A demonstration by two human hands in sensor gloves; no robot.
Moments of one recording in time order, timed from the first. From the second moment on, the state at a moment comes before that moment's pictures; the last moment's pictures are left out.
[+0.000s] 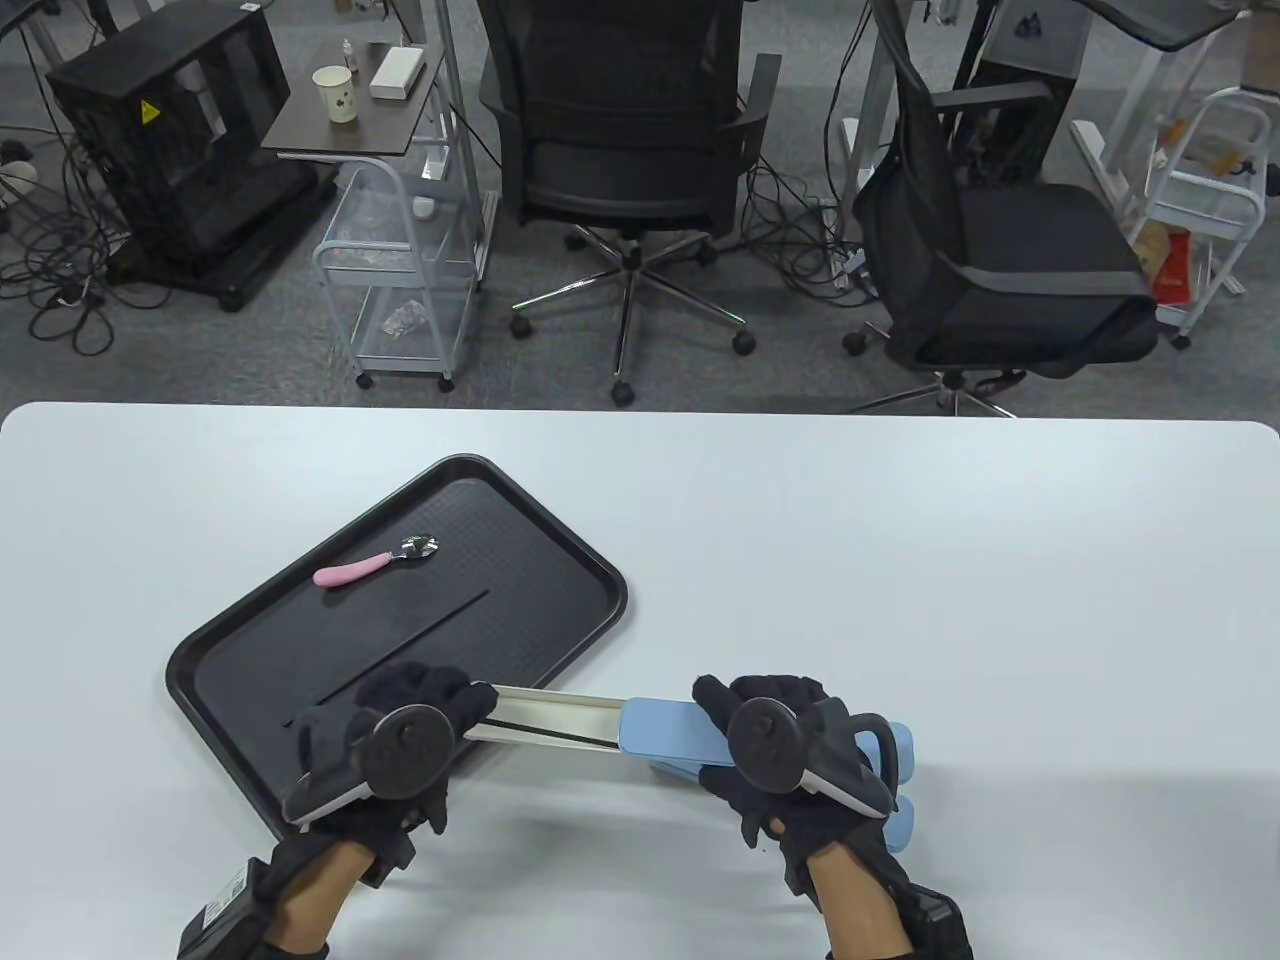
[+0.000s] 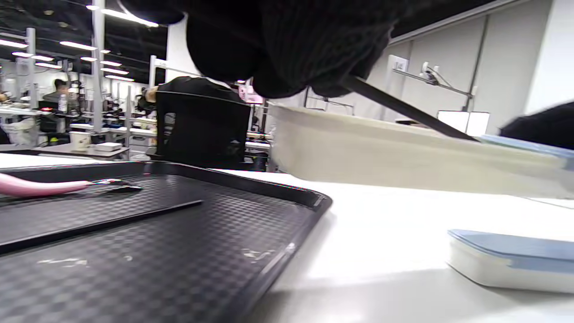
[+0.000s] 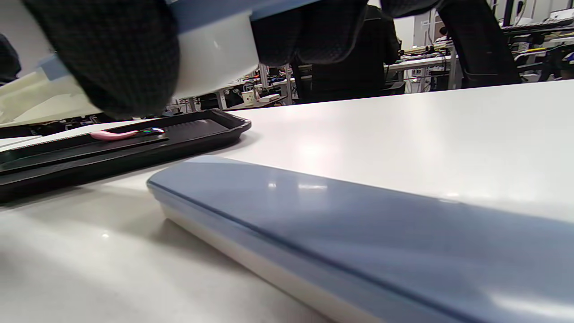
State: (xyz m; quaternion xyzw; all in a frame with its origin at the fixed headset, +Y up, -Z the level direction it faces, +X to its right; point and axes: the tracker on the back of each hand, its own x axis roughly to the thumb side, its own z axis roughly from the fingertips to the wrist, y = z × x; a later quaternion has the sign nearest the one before) left_hand -0.216 -0.694 -0.271 0.03 -0.21 0.05 0.98; right_hand 0.096 -0.710 -0.275 0.16 0.04 0.98 0.11
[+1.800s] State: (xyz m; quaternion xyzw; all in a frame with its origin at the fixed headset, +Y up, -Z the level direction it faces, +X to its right) left_hand -0.314 -0.685 -0.306 0.01 0.01 0.20 0.98; right_hand 0.093 -0.707 -0.274 0.16 0.04 0.98 0.10
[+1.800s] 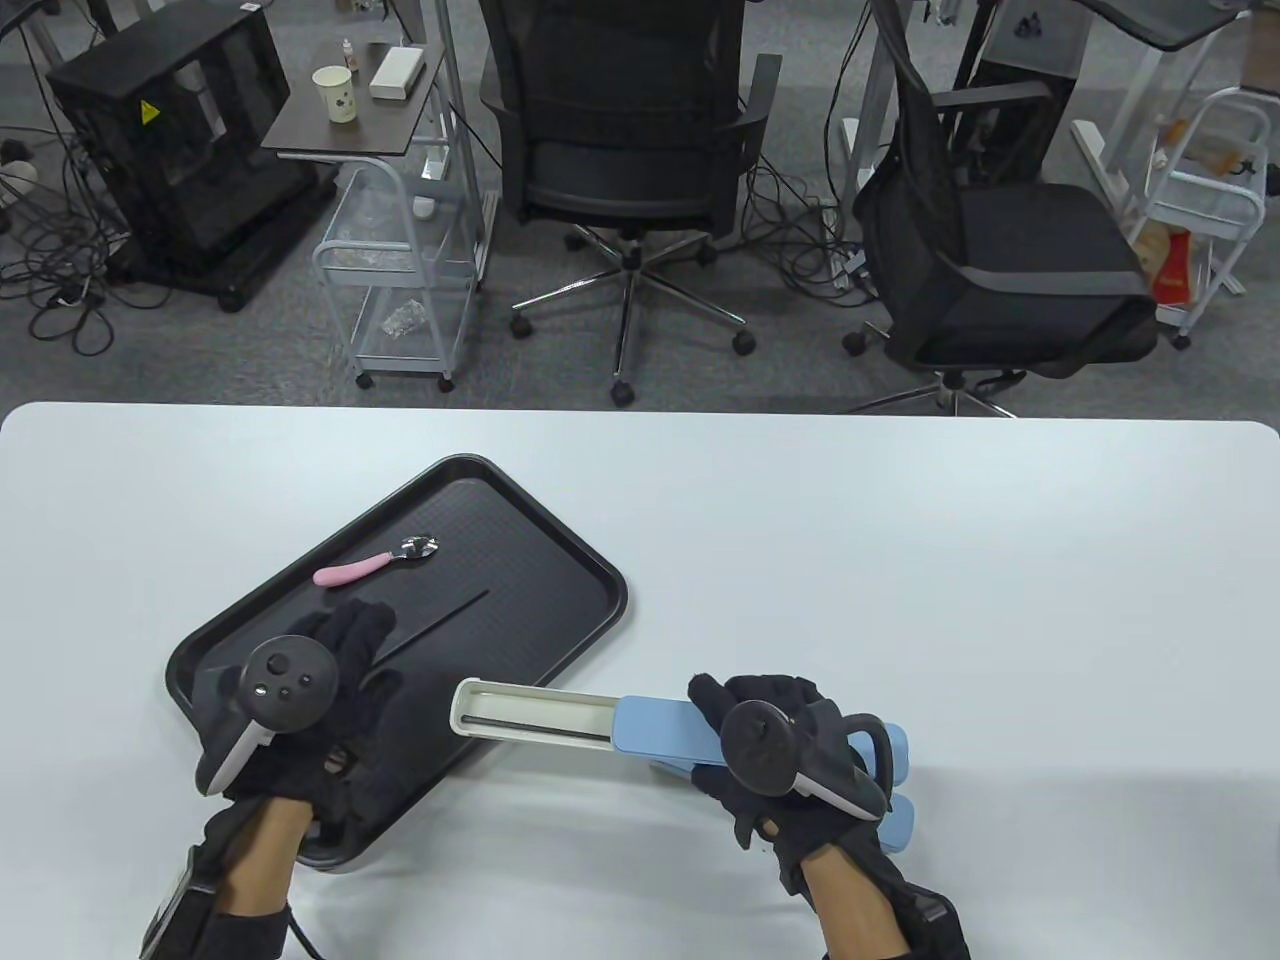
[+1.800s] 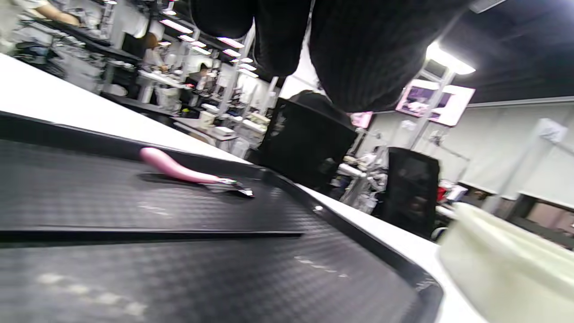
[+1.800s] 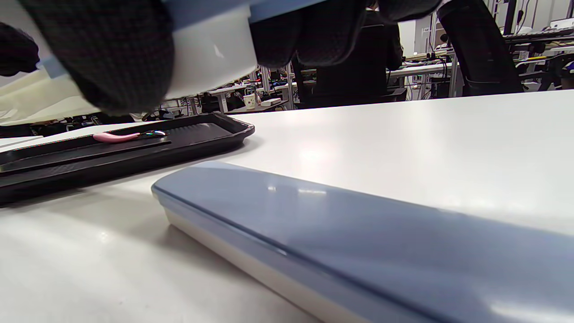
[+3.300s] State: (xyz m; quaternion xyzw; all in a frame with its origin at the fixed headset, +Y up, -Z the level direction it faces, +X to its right) left_hand -0.305 -0.767 -0.365 -0.14 0.17 -0.11 0.97; right_hand 0.103 -0.707 -0.275 0.16 0.06 0.98 0.11
